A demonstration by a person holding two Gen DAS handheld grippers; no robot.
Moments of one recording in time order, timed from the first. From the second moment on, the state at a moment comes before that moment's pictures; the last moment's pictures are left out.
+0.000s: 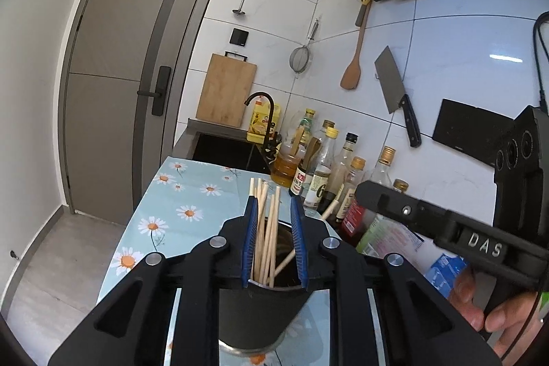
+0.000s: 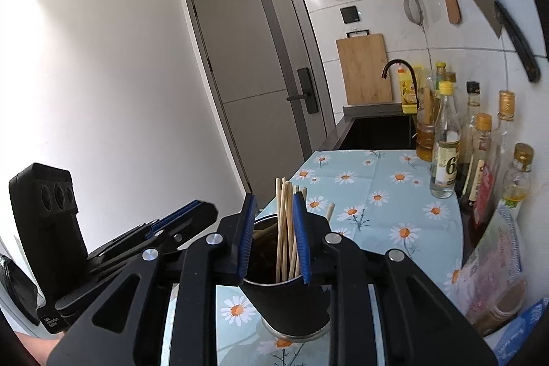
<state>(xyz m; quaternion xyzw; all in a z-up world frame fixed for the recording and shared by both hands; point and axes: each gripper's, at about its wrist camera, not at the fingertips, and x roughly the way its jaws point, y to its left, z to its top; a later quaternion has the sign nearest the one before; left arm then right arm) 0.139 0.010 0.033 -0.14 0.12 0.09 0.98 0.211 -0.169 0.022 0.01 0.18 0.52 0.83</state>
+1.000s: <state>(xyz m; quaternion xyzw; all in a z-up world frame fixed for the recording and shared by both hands) 0.060 -0.055 0.020 -0.08 0.22 0.06 0.97 0.140 -0.274 -0.002 -0.07 0.20 0.52 0.83</state>
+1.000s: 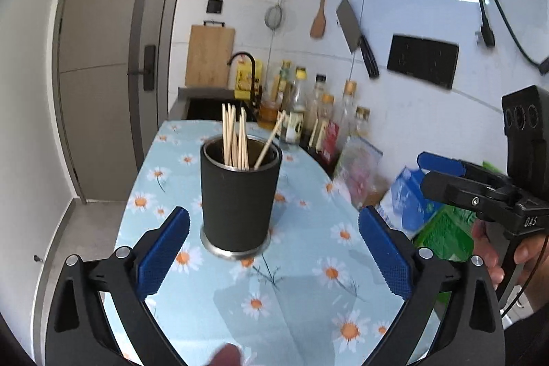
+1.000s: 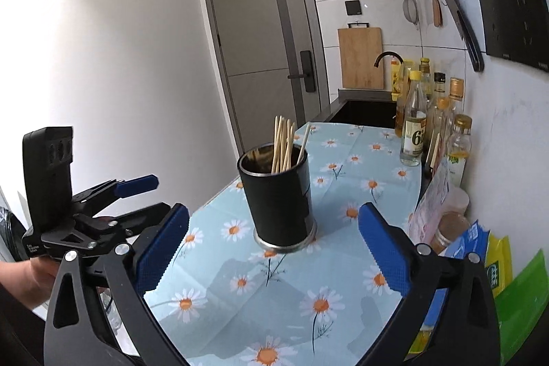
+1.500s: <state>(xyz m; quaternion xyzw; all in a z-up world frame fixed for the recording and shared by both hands) 0.059 -0.057 -0.017 -0.10 0.26 0.08 0.96 0.144 -0.269 -0.053 -0.07 0.25 0.50 0.83</state>
